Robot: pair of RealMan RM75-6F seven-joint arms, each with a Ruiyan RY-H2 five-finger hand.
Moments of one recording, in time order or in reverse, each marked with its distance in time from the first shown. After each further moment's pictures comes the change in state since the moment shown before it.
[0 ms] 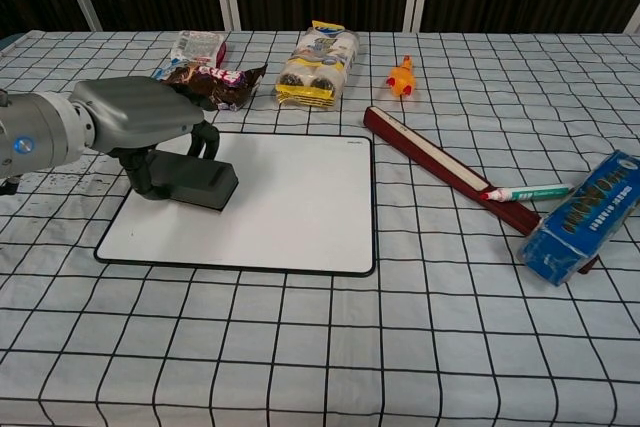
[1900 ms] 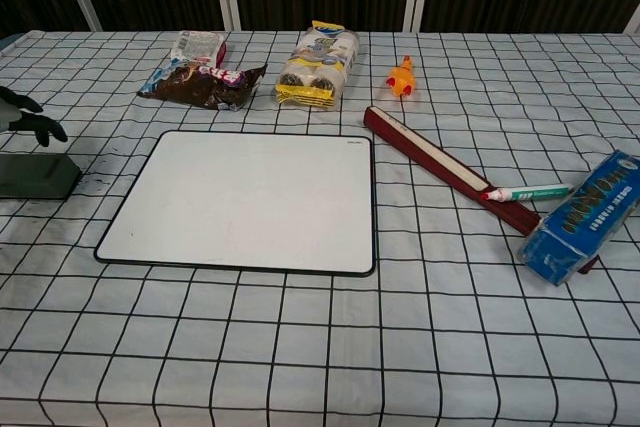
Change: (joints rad) left arm 0.224 0.194 0.096 0.219 0.222 -0.038 -0.356; right arm 0.000 0.000 0.000 -0.004 -0.002 0.001 0.001
